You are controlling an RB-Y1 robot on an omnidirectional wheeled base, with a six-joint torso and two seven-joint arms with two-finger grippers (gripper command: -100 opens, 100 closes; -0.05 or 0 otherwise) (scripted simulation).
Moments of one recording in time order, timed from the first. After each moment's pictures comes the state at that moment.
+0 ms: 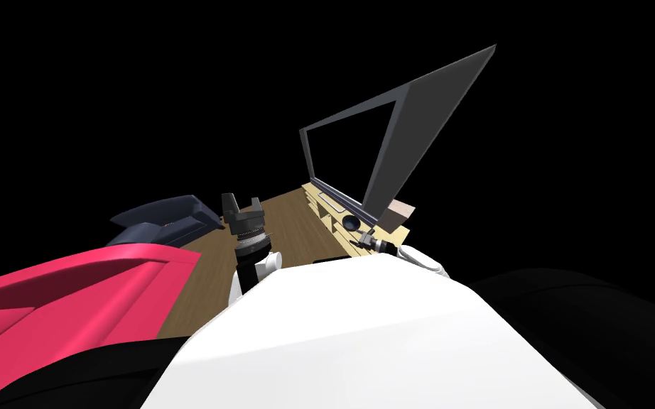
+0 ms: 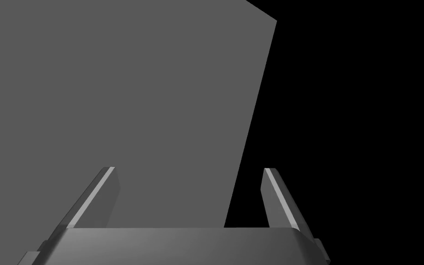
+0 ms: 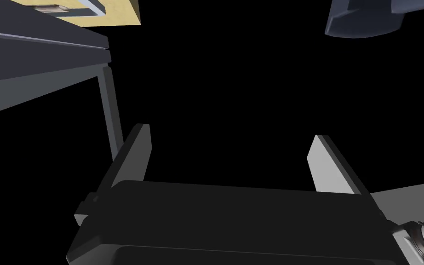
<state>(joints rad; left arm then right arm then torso) 0.47 -0.01 0.07 -2.38 -0.09 -0.49 0.08 0.50 -0.77 0.28 -1.87 0.96 -0.47 0.10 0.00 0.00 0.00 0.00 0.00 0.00</state>
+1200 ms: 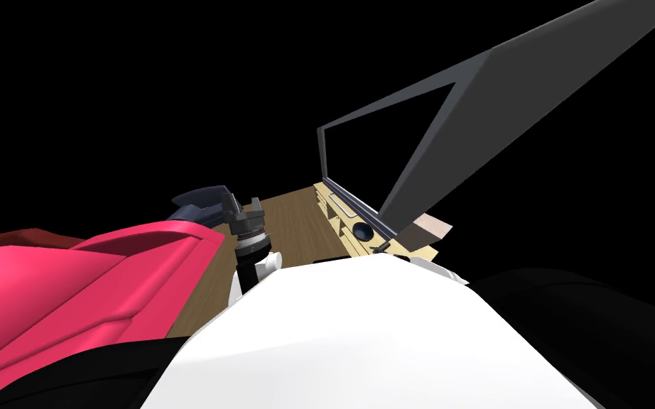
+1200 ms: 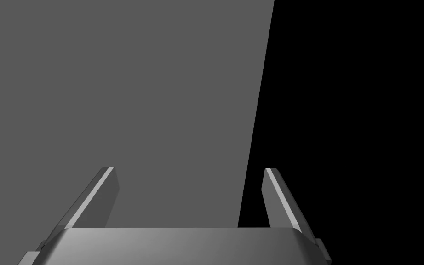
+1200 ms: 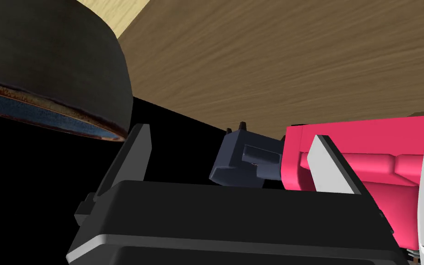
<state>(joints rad) 0.47 -0.01 0.07 -2.38 -0.09 -0.49 0.08 0.56 -0.96 0.39 -1.70 1.29 -0.42 0.18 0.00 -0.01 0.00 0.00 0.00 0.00</state>
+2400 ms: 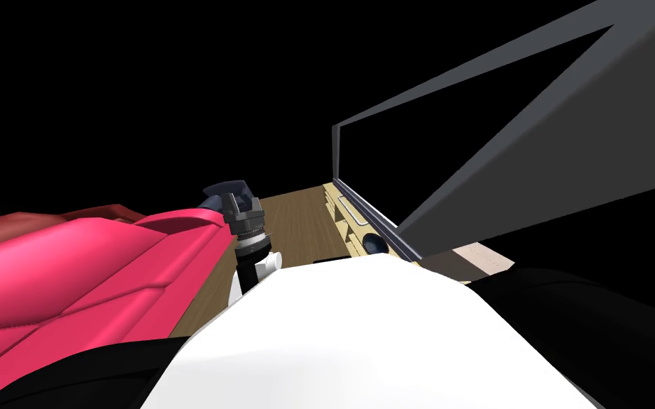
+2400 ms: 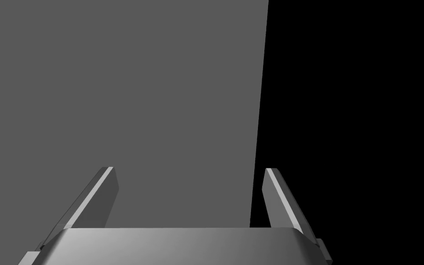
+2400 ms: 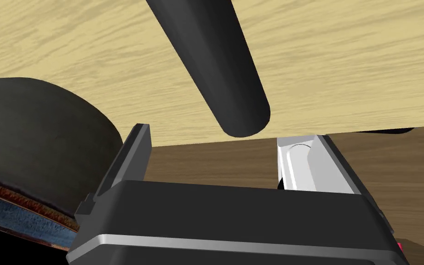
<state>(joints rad) 0.47 -0.01 0.07 -2.38 -0.09 -0.49 0.08 0.61 -1.09 0.51 -1.54 1.59 -0.34 0.24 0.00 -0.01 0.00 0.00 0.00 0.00</state>
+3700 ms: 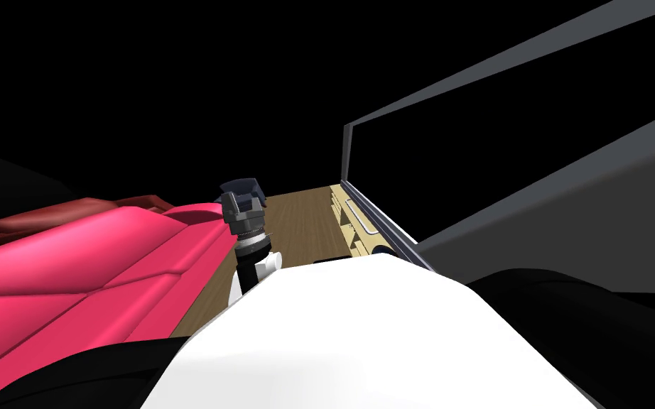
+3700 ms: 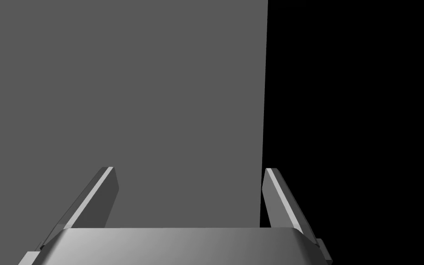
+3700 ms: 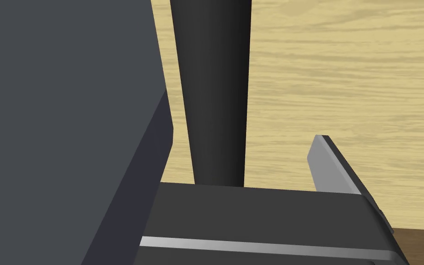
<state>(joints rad) 0.47 -0.01 0.07 -2.38 -0.09 -0.49 0.08 0.67 -1.17 0.61 -1.42 1.81 -0.29 0.29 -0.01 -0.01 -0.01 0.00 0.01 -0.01</state>
